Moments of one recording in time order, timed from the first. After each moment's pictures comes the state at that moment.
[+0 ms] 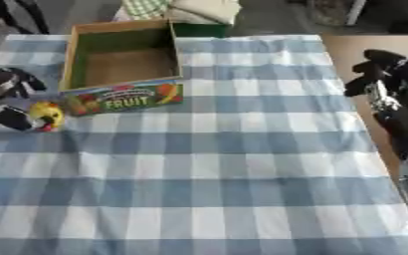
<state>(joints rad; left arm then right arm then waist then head) -0.59 0.61 -0.08 -1.23 -0.83 0.06 -0.33 -0.33 -0.44 0.04 -1.70 -0.25 -0.21 -0.01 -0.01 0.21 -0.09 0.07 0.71</state>
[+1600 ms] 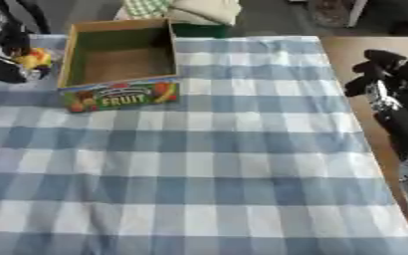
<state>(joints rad) -0.75 0.61 -0.04 -1.40 -0.85 0.08 -0.31 -0.33 -0.44 0.04 -1.70 -0.25 -0.20 -0.01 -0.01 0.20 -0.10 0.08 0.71</state>
